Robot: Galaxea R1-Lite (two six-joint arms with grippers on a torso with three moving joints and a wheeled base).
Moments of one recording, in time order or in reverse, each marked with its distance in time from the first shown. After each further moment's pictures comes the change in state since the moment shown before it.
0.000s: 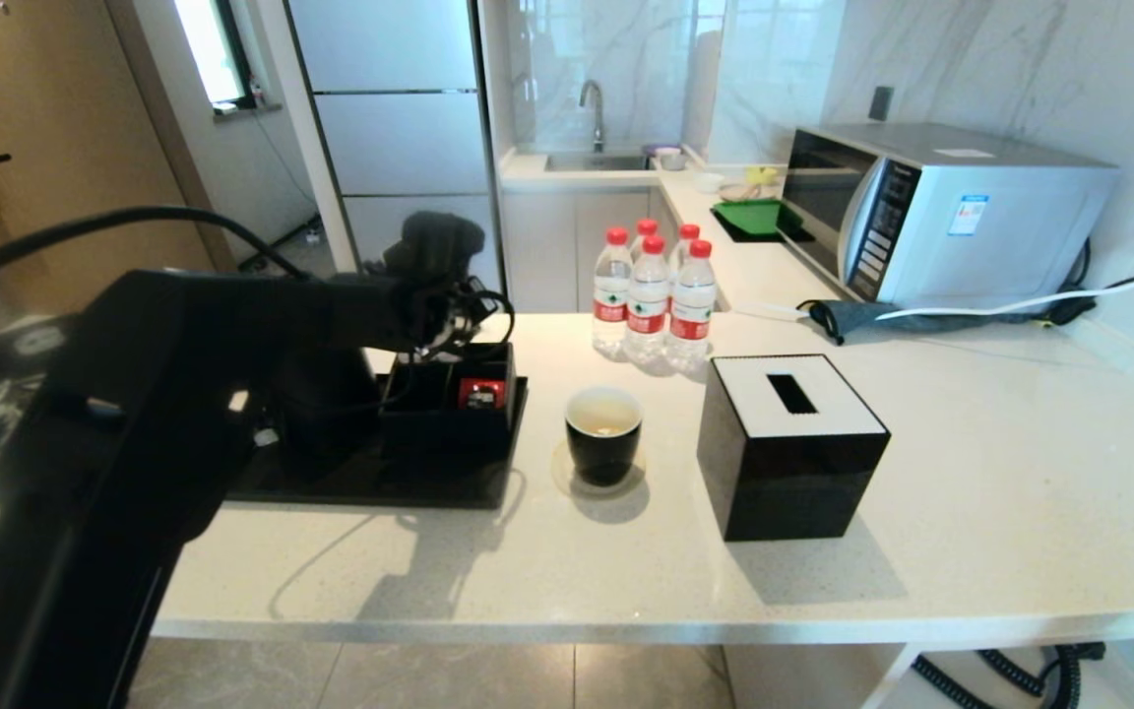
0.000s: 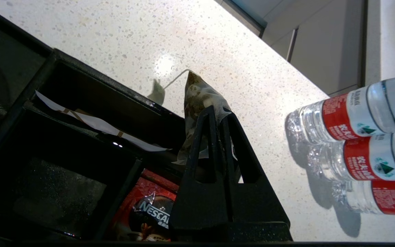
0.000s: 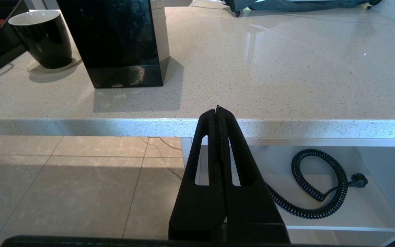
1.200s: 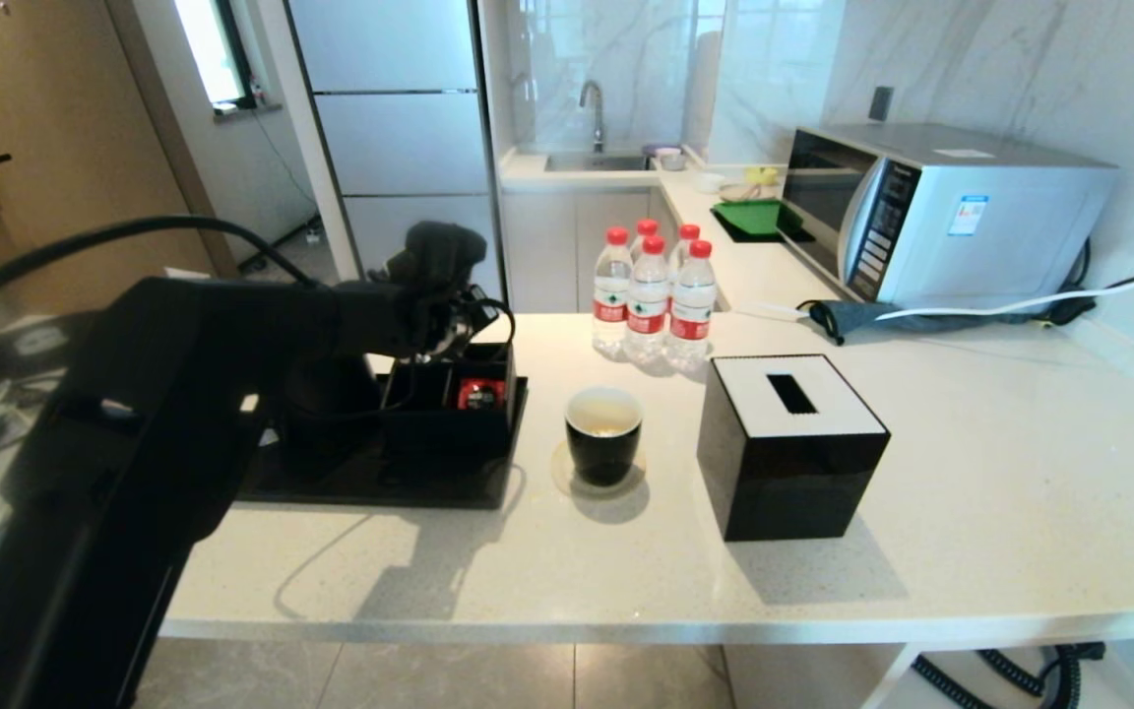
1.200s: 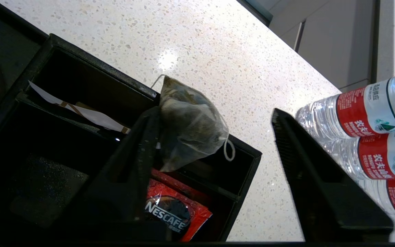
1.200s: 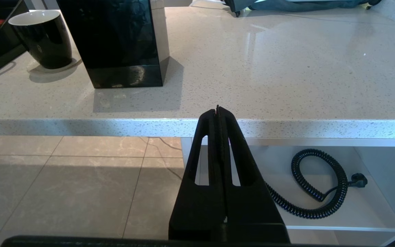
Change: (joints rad) left arm 0.005 0.026 -0.001 0.001 -0.011 -0.005; right arm 0.000 0.000 0.000 0.000 0.000 0.000
